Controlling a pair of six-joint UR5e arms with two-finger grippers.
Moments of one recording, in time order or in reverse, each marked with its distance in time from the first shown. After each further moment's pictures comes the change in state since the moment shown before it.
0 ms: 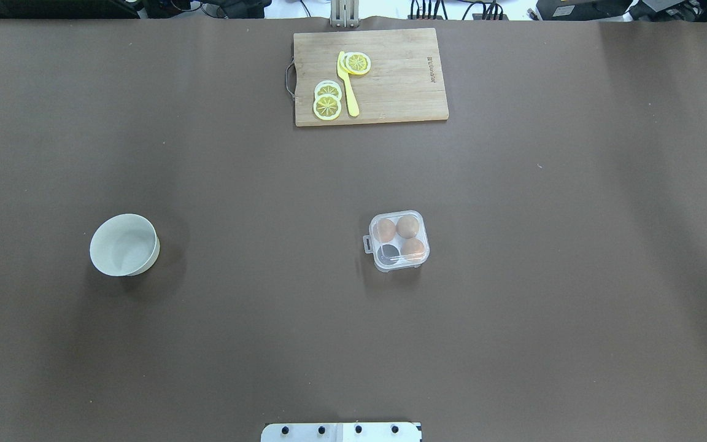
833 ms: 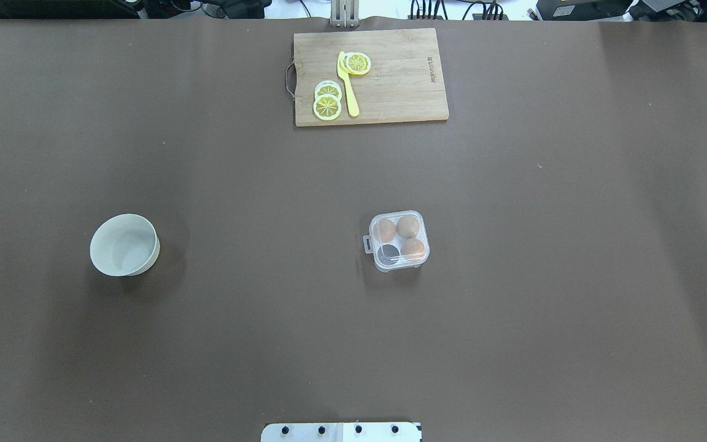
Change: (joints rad) left arm 0.060 0.001 -0.032 -0.026 -0.002 -0.003; right arm 0.046 -0.070 -0.015 -0.004 0.022 -0.020
